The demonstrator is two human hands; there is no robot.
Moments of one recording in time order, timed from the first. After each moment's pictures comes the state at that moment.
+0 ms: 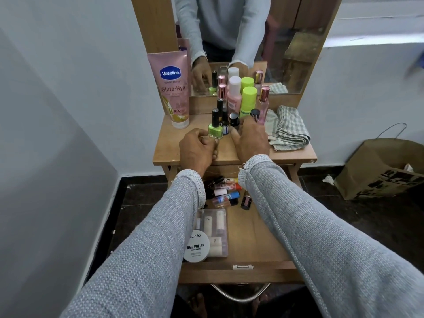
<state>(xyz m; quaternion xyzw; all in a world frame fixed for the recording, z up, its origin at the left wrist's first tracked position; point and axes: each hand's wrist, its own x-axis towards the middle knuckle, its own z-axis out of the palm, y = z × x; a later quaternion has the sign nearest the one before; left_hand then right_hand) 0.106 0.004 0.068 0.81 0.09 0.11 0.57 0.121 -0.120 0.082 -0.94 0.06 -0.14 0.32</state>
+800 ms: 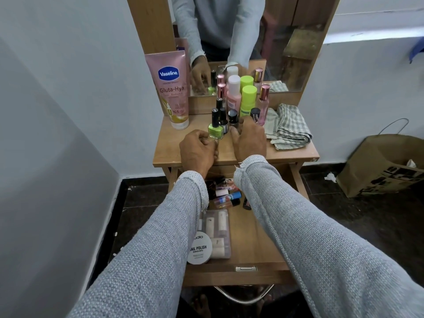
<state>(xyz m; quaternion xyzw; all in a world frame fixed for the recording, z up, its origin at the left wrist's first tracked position) 0.111 0.001 0.065 0.82 0.11 0.12 0.55 0.127 -0.110 0.073 -0.92 0.09 -0.20 0.34</state>
